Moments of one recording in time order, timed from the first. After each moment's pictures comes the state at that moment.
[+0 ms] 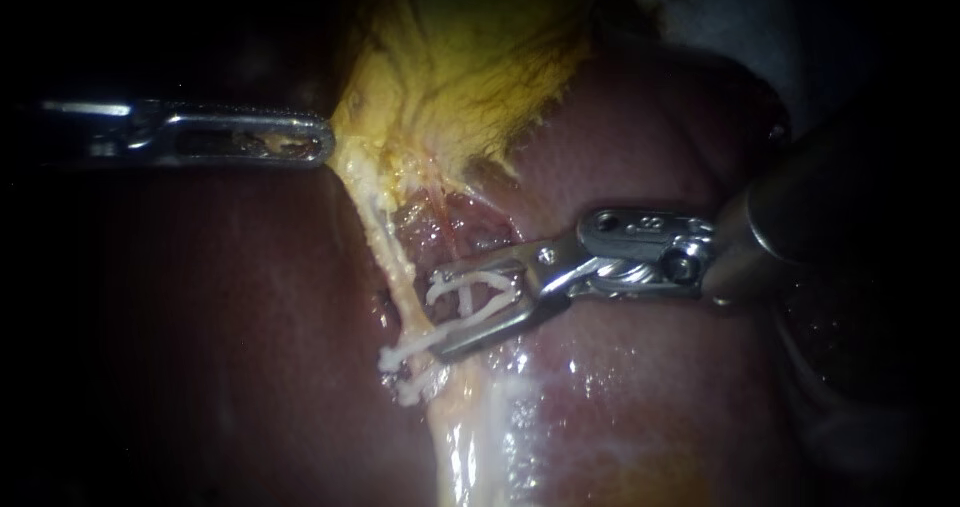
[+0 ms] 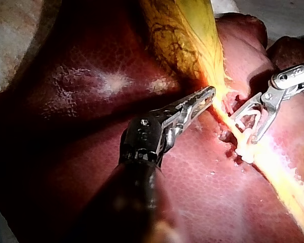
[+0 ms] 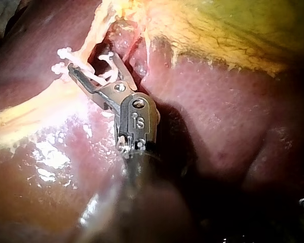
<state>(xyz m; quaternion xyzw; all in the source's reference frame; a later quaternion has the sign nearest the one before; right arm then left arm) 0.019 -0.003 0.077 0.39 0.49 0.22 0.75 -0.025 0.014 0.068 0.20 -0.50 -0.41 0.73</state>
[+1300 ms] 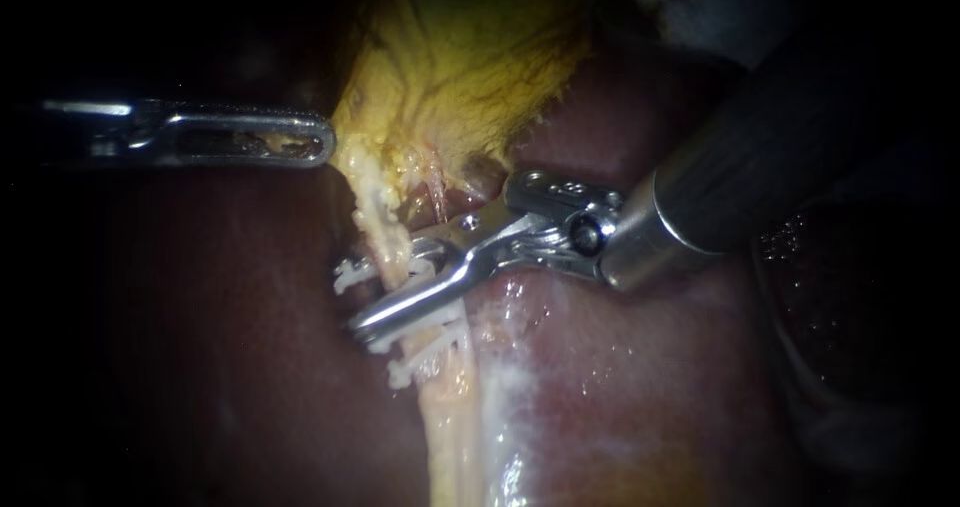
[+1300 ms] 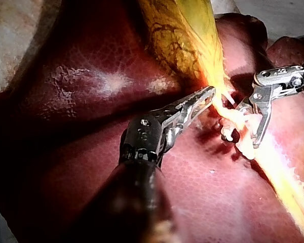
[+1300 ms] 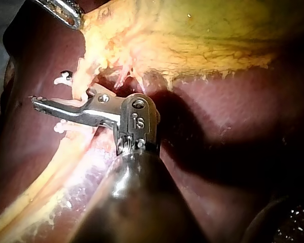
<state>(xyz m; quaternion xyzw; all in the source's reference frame) 0.025 0.001 0.074 0.48 0.58 0.25 0.60 -0.025 0.014 0.068 0.20 -0.50 -0.41 0.73</state>
